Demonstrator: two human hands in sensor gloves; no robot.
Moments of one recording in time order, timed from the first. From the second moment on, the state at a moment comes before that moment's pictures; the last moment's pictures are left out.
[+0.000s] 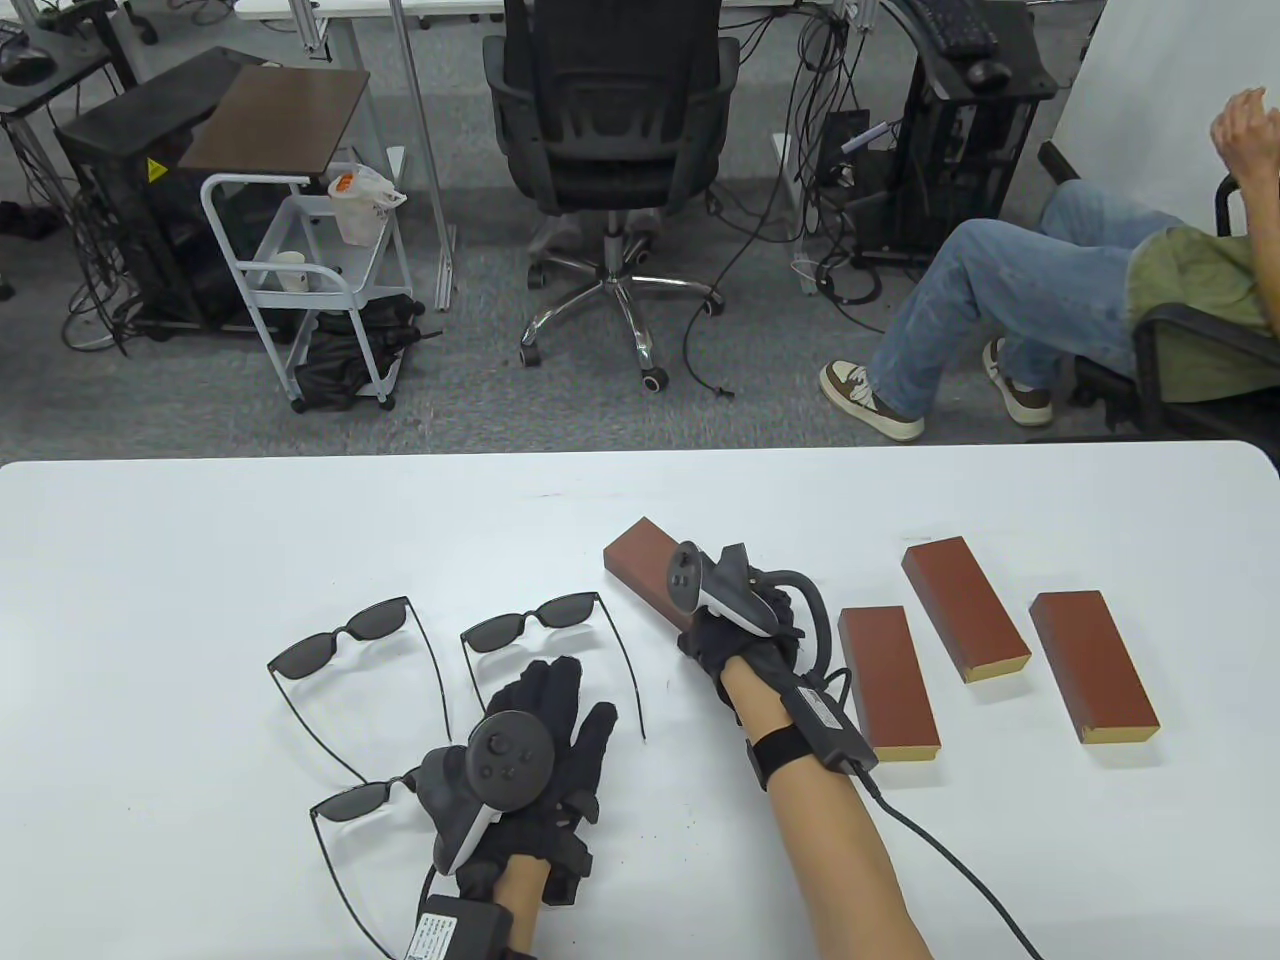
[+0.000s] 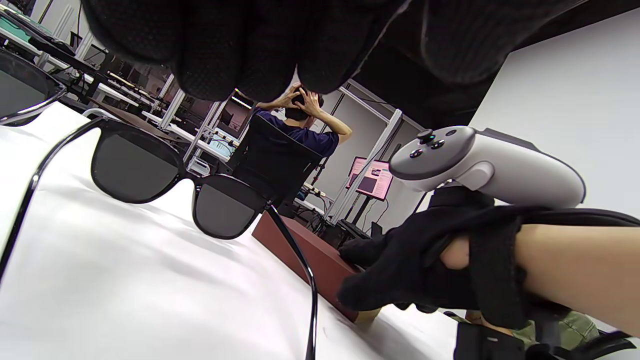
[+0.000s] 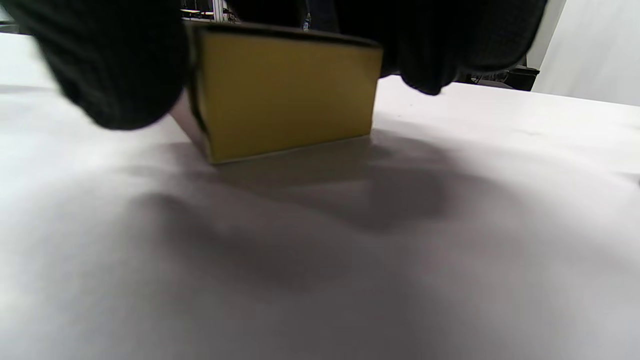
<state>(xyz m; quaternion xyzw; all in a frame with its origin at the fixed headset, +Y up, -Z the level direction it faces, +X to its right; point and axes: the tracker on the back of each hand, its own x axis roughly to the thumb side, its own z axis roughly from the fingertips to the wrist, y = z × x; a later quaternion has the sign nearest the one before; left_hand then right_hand) -0.145 -0.706 -0.294 0.10 -0.02 0.26 0.96 0.072 -0.744 -0.471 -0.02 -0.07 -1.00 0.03</state>
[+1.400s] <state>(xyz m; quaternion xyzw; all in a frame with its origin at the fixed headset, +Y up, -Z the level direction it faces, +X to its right) -0.245 -0.693 -0.301 -0.08 0.06 0.00 0.99 0.188 -0.711 -0.316 -0.08 0.04 -0.99 -0.10</state>
